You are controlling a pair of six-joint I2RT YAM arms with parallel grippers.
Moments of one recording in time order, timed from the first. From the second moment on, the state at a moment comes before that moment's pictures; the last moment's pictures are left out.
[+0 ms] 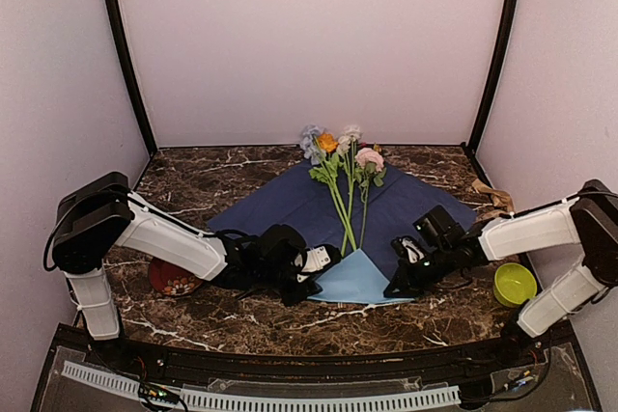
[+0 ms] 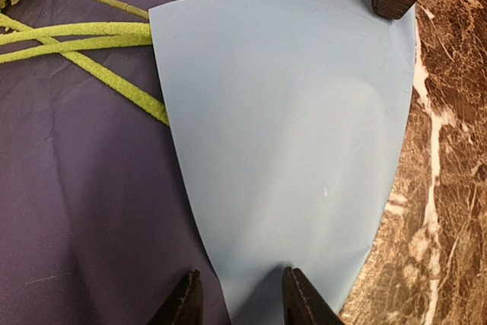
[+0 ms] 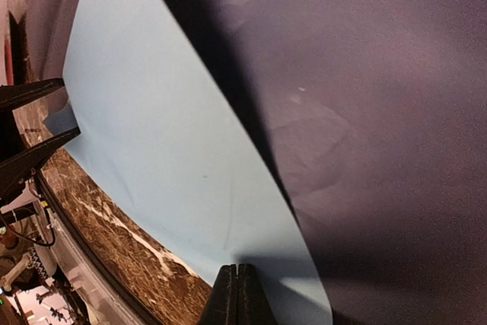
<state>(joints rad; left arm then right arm) -1.08 1.87 0.93 0.08 -0.02 0.16 0.66 1.47 0.55 -0.20 -0.48 0.64</state>
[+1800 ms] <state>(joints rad) -1.08 1.81 0.92 -0.03 -0.03 0.13 0.92 1.56 0.80 -0.53 -0.13 0.67</state>
